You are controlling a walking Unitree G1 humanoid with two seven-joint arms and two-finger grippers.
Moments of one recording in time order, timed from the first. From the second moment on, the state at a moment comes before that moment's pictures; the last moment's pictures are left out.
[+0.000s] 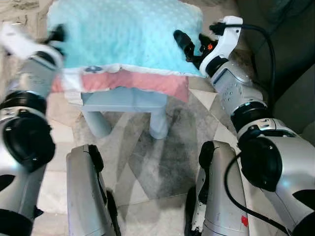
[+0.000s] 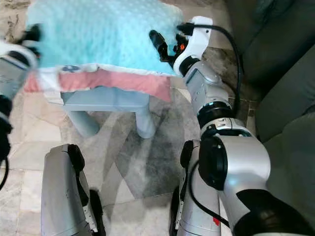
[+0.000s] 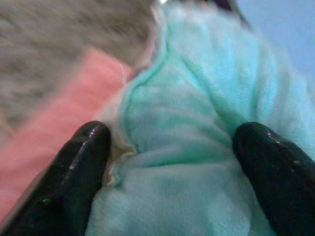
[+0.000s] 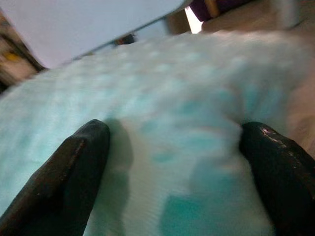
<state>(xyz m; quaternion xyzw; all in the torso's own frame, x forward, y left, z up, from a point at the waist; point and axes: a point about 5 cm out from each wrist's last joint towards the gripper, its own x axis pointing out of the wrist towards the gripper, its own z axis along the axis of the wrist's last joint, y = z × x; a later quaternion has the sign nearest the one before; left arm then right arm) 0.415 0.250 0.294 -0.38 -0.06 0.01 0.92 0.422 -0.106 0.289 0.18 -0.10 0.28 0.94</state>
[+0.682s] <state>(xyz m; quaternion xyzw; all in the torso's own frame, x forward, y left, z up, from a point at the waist) 0.408 0.241 0.287 -0.28 0.02 -0.16 0.95 0.412 -0.085 0.281 0.19 -0.05 0.42 0.89</state>
